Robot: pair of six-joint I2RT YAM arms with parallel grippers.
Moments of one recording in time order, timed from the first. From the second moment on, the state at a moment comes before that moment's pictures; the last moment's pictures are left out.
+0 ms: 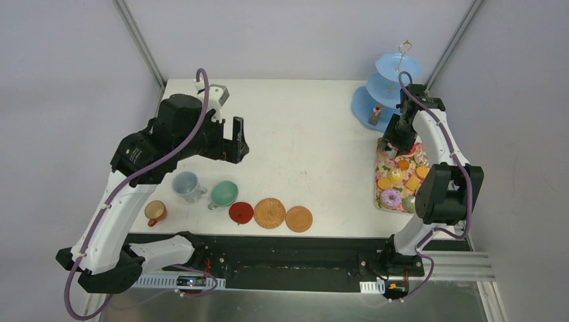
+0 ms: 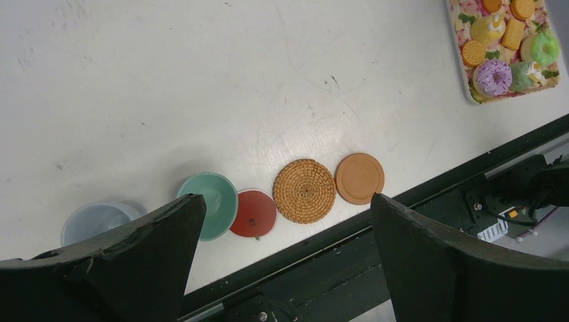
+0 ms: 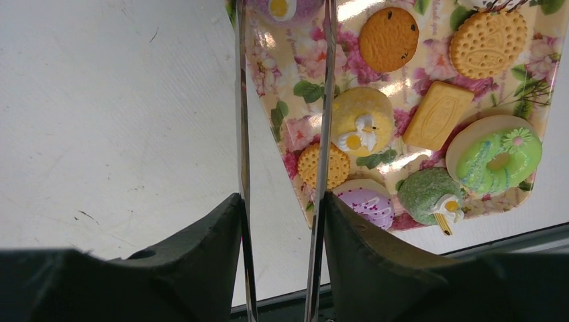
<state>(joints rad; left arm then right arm) -0.60 1.11 1.66 -1.16 -0.06 -0.27 -0.02 1.69 1.50 -1.11 0.10 0.40</state>
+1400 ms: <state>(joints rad) -0.60 1.12 1.66 -1.16 -0.06 -0.27 -0.03 1.70 1.67 -1.09 0.13 0.36</state>
